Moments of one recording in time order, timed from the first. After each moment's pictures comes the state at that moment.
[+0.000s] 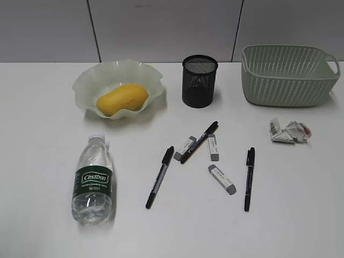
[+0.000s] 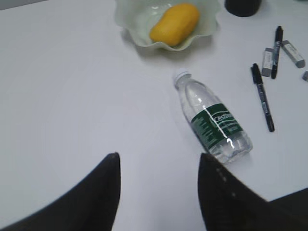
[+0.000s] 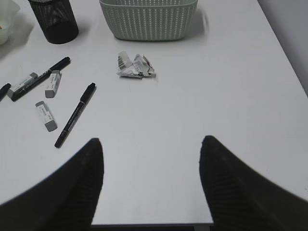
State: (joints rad) left arm -0.35 0.45 -0.65 0.04 0.95 -0.07; right arm 0.04 -0.01 -0.51 0.04 1.04 0.02
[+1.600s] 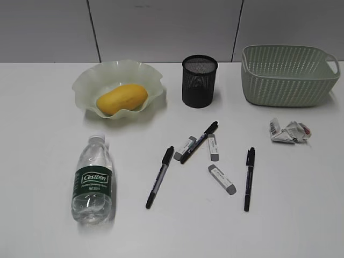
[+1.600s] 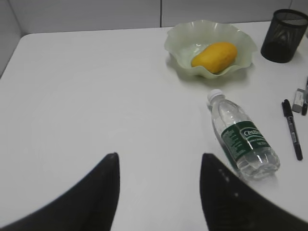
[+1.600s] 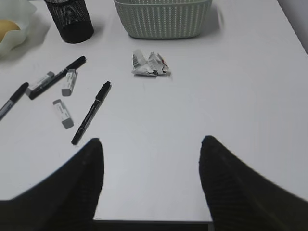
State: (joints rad) left arm -0.23 -0.01 -0.54 0.09 1.06 -0.14; right arm 0.04 0.00 -0.51 0.09 1.04 0.02
